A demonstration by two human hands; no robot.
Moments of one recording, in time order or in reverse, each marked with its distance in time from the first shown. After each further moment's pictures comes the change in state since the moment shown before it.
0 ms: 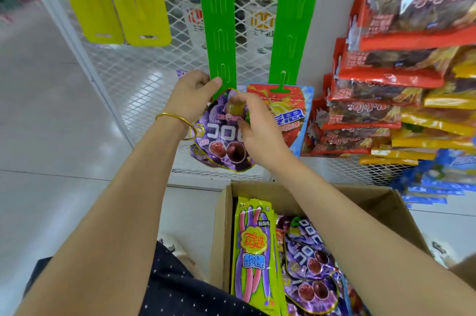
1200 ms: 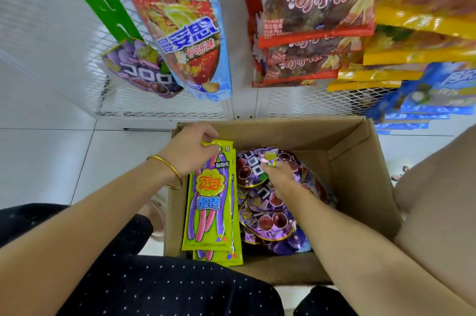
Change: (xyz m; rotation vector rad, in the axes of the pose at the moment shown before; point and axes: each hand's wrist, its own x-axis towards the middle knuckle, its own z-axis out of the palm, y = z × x) left_hand -0.105 -0.097 0.124 0.552 -0.529 -0.250; right_hand -0.191 0.246 0.019 0.344 -0.005 1.372
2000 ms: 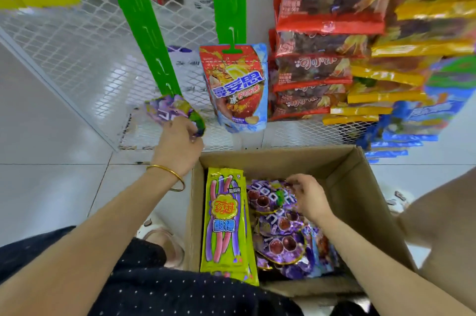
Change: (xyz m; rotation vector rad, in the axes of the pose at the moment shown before) left_hand -0.013 -0.010 -0.062 0.014 0.518 0.055; right_hand -0.071 -0.021 -0.055 -0.583 0.185 -0.680
